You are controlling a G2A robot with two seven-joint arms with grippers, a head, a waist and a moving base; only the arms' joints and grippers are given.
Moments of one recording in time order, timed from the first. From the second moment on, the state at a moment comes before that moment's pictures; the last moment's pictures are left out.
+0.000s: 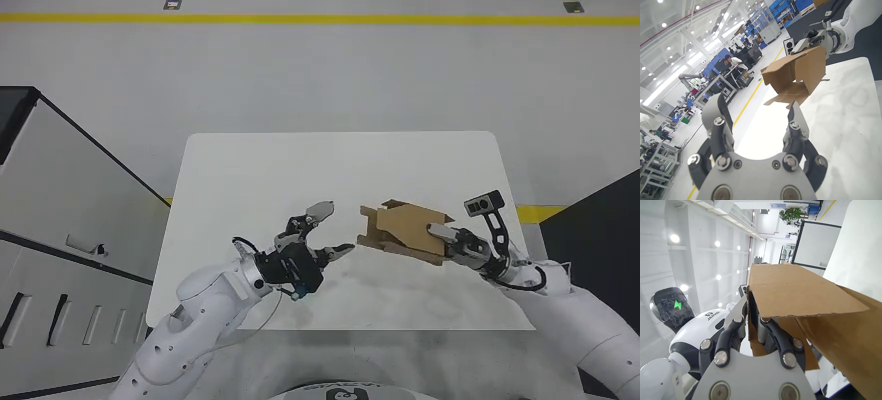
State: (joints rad) left arm 1.62 -1.10 -1.16 -2.05 1.94 -0.38 0.30; right arm -1.40 -0.65 0.96 -1.50 1.20 -0.73 1.07
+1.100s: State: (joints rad) left arm 1.55 -1.11 -1.07 -2.08 1.79 -0.54 0.07; right arm -1.43 -0.71 1.02 -1.55 1.00 -0.76 0.93
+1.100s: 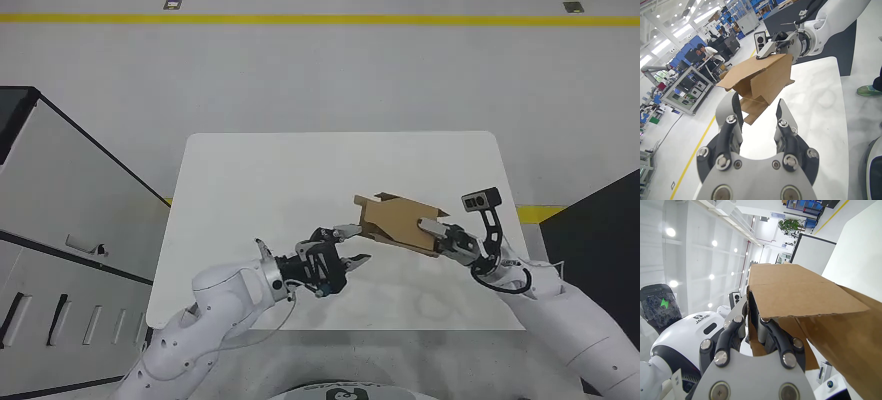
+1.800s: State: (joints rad) left arm 1.51 -1.11 -1.02 -2.06 1.78 -0.55 0.07; right arm -1.44 -0.75 1.06 -1.53 0.98 -0.71 0.95
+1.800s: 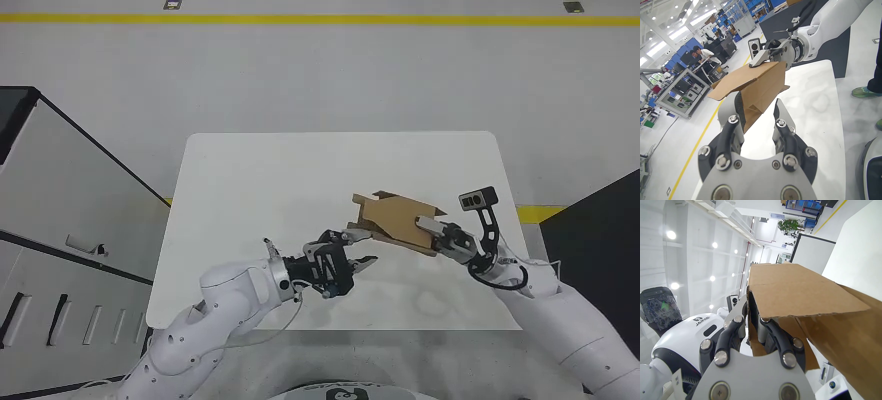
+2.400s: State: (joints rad) left arm 1.53 -1.11 -1.04 -2.07 1.79 -0.53 0.05; right arm -1.47 -0.78 1.11 -1.54 0.96 -0.69 0.97
